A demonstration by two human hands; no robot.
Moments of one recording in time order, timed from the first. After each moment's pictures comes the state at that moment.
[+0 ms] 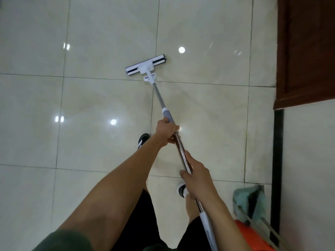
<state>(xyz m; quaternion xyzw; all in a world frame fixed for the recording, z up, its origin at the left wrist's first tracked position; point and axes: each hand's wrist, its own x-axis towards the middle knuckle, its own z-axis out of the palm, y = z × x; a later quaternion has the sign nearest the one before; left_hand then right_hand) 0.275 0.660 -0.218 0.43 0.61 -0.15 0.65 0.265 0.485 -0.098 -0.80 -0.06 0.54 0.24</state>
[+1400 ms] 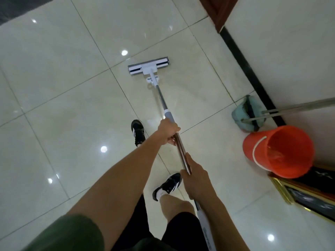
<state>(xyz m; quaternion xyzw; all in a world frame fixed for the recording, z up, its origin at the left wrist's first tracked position) 0.017 0.495 -0.212 0.63 0.39 -0.38 0.56 -0.099 0.373 -0.081 -0.82 0.18 0.44 0.33</state>
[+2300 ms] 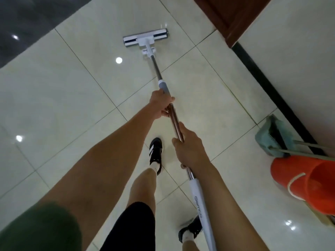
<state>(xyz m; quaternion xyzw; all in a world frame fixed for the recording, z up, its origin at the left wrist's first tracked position) 0.427 0.687 -0.254 0.68 0.37 -0.34 0.54 0.290 0.577 -0.150 -0.80 0.21 0.37 0.42</state>
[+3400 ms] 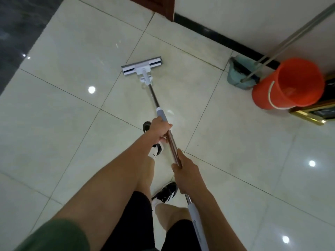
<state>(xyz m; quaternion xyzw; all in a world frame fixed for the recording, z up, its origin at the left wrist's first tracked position) 0.091 0.678 -0.243 0.73 0.19 -0.48 0.45 -0.076 0.629 -0.113 -0.74 0.37 0.32 0.46</state>
